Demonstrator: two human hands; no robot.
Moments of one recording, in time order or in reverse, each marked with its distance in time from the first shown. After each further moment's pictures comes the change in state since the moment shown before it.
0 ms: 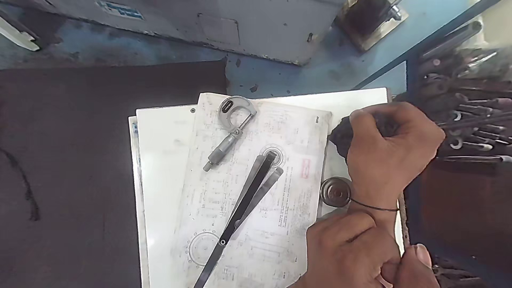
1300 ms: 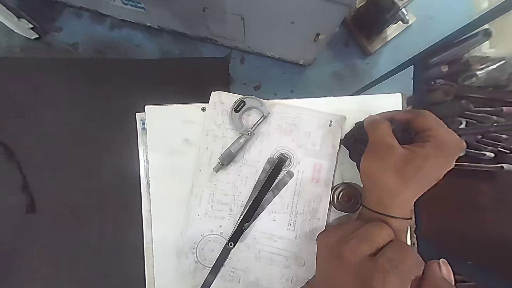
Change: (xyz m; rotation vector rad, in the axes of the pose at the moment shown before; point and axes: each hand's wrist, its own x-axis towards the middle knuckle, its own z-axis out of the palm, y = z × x) left_hand 0.002 0.000 -0.001 0.038 0.010 0.063; right_hand 0.000 -0.001 0.000 -0.013 -0.019 -0.051
